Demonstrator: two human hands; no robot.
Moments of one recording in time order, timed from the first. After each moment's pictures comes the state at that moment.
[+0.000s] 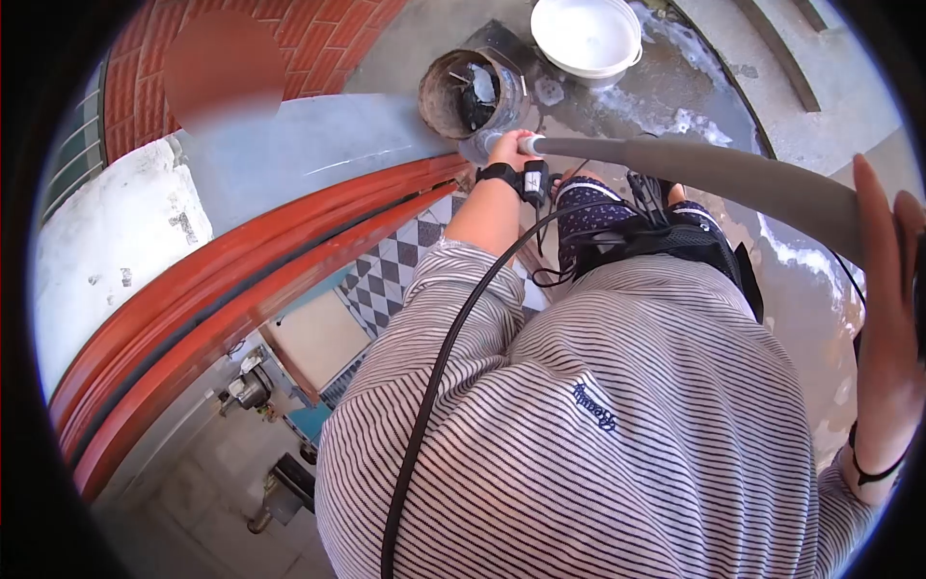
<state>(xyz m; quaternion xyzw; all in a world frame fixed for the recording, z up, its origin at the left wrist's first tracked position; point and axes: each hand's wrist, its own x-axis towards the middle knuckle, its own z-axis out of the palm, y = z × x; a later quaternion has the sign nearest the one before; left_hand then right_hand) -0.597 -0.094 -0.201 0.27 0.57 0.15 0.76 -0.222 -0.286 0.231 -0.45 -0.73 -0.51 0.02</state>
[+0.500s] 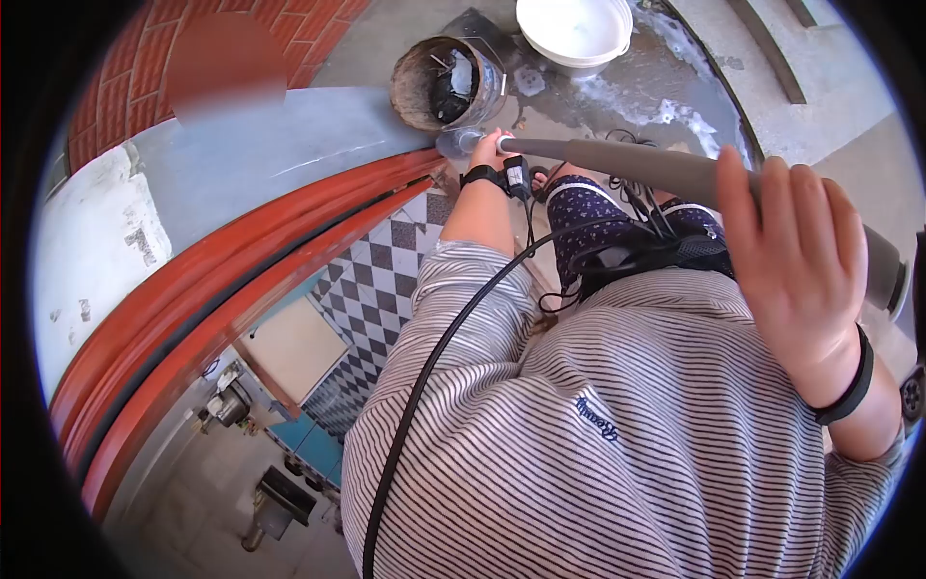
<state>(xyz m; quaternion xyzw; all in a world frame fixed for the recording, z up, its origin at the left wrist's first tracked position) -0.622 -0.089 -0.226 -0.01 0.58 0.24 0.78 -0.335 -0.266 0.196 -0.55 -0.74 -0.38 -0.08</state>
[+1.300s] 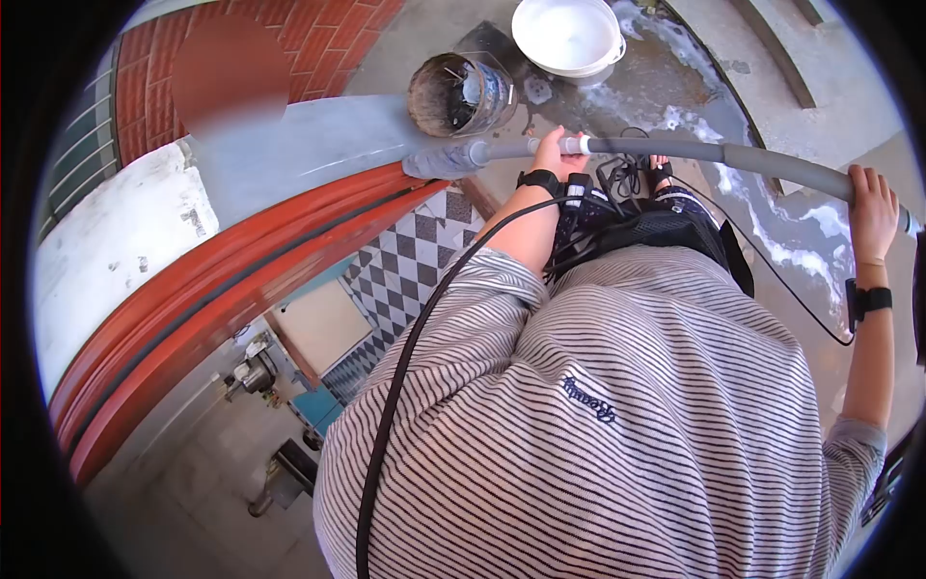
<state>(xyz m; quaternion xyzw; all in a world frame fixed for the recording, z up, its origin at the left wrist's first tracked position) -0.445 -0.177 -0.133 -0.15 0.58 0.31 0.74 -0.009 -0.391 0.061 -0.76 -0.63 -0.12 -0.12</state>
